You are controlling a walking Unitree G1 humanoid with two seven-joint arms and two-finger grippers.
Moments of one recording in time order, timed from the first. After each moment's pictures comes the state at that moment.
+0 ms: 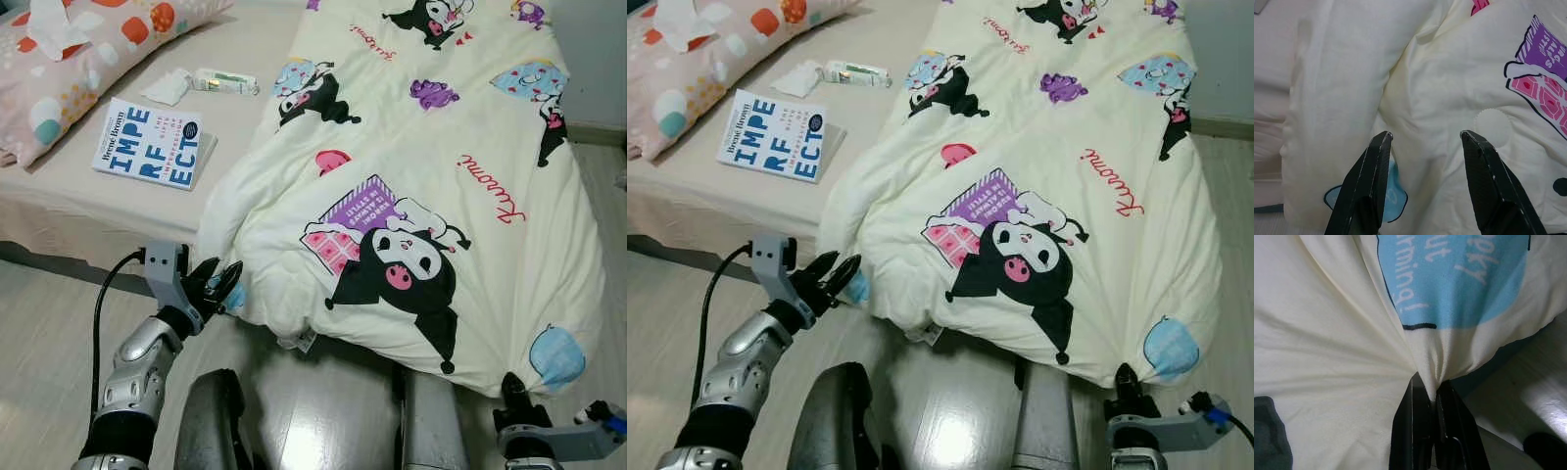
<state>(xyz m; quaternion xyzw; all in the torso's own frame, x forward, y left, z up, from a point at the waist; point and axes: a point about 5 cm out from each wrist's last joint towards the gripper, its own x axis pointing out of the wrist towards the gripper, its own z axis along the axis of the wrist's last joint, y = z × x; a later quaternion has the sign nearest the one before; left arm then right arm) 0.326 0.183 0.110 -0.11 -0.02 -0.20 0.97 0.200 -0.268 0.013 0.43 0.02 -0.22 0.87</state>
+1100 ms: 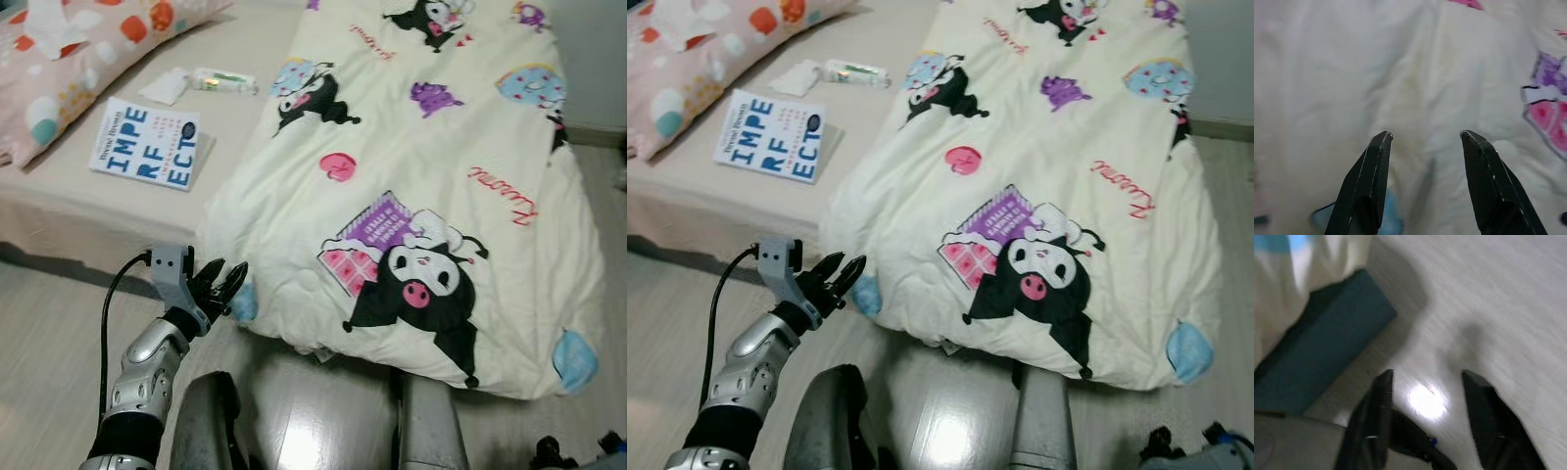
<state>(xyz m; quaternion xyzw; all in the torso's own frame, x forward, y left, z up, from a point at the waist) 0.326 0.170 0.107 -0.12 -0.02 -0.21 0.97 0.166 -0.300 -0.011 0.29 0.17 -0.39 0.86</state>
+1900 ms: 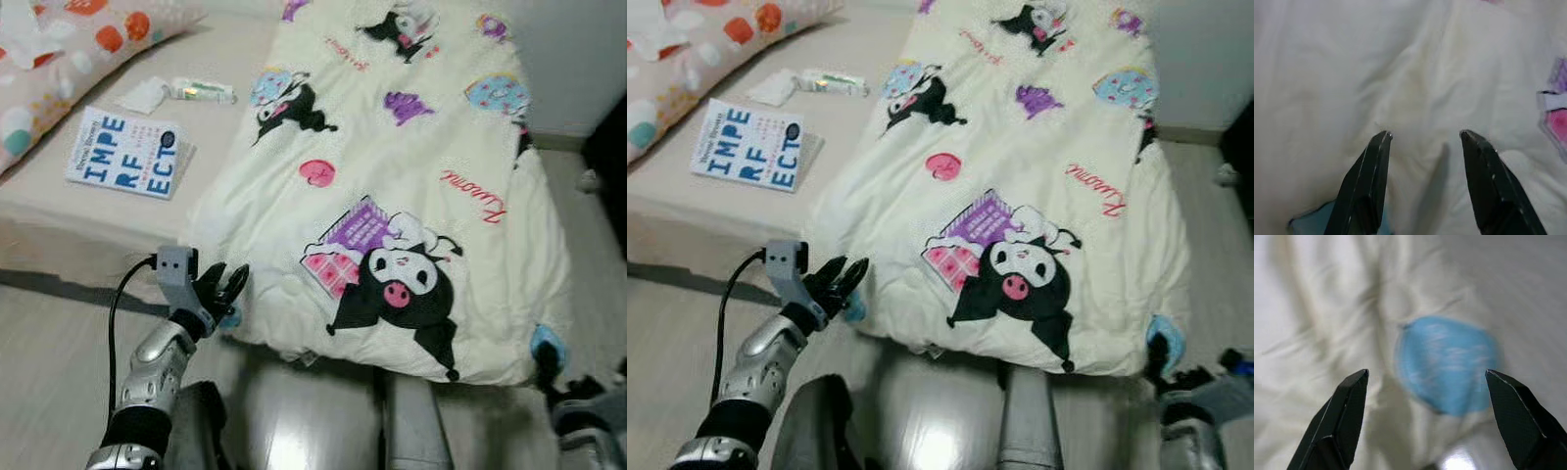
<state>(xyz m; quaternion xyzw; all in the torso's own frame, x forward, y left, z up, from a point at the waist) 0.330 0.179 0.083 -0.14 0.02 -0.14 0.98 0.232 -0.304 0.052 0.22 0.05 -0.21 0.95</state>
